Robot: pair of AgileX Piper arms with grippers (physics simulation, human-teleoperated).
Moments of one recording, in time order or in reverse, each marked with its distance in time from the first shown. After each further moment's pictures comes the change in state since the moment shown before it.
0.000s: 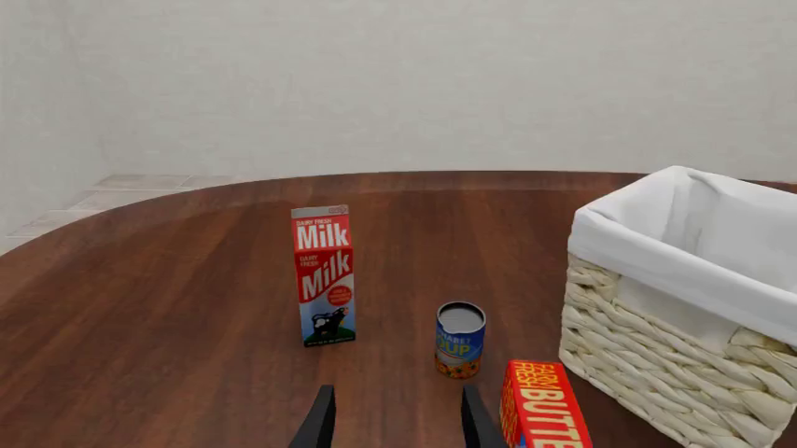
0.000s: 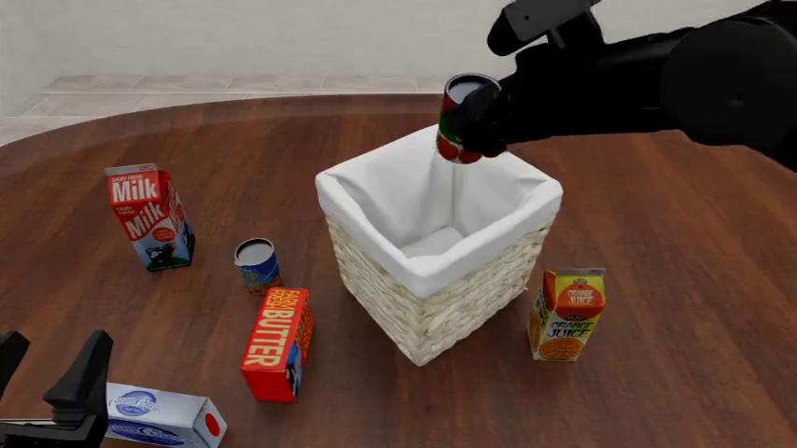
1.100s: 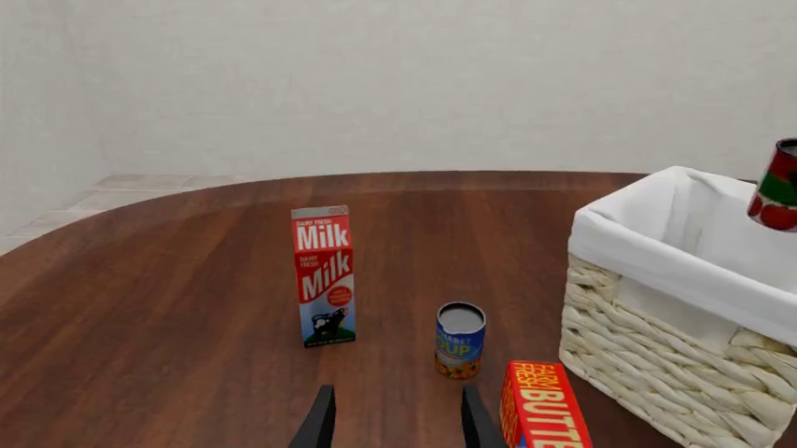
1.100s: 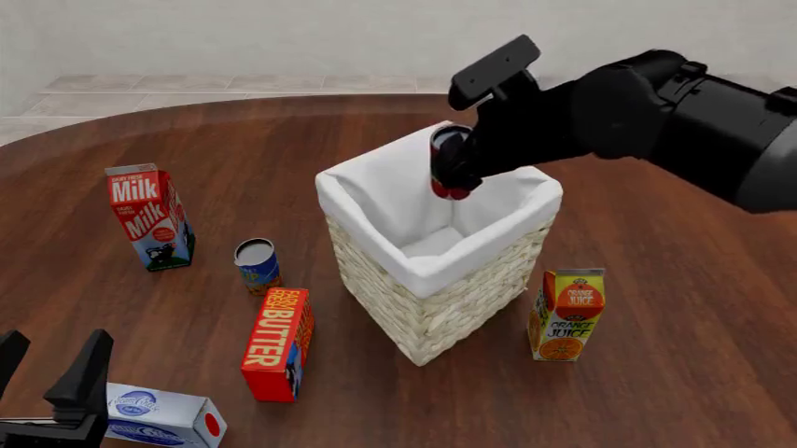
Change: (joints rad) left arm 0.000 0.008 0.000 -0.008 0.000; right arm -0.033 0.172 -0.008 0.004 -0.053
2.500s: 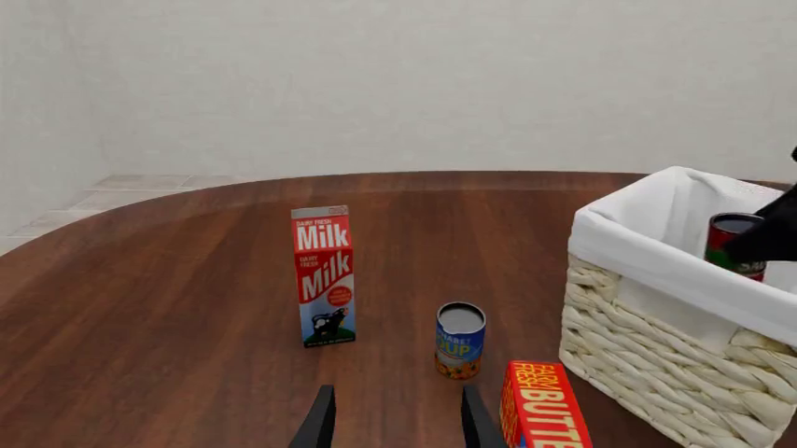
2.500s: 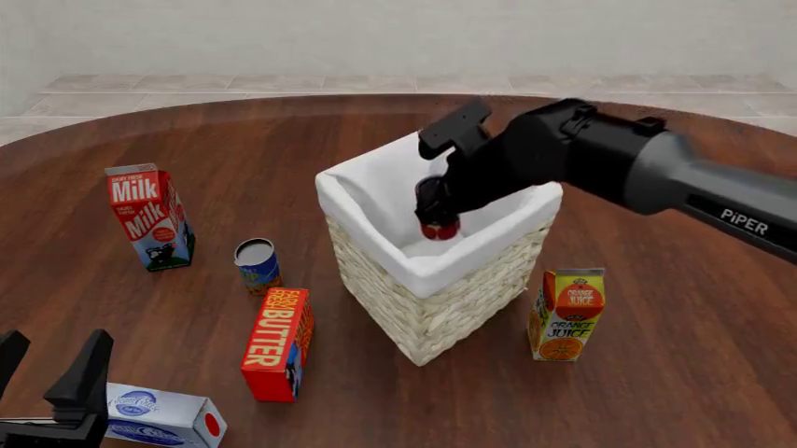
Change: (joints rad) left arm 0.000 0.000 0.000 0.000 0.000; right arm -0.002 0.195 -0.020 0.004 0.013
